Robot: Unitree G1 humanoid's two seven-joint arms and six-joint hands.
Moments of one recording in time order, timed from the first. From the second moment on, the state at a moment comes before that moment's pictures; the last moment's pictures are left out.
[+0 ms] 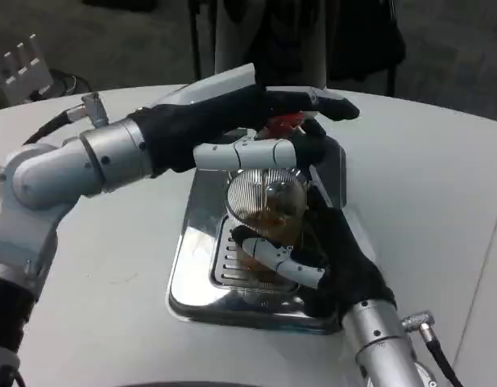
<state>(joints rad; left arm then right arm) -0.98 0.55 -0.14 0.51 0.05 -0.48 -0.79 -0.39 0.04 0.19 0.09 -0.34 0.11 -0.11</state>
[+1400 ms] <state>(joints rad) -0.97 0.58 -0.14 0.50 0.04 -0.48 -0.78 -0.41 0.12 0.32 0.26 -0.46 0.03 -0.49</state>
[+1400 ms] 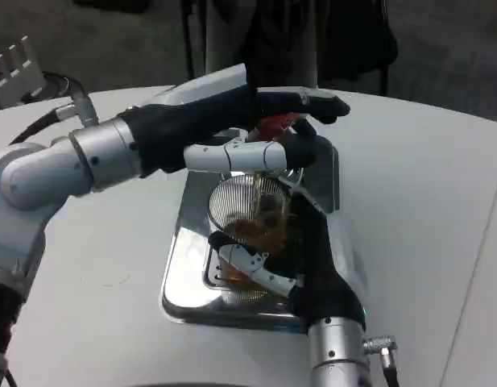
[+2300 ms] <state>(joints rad) -0.76 0.53 0.15 0.19 -0.24 -0.28 -0.67 -0.43 0.12 0.33 0.39 -0.44 -0.05 -0.69</state>
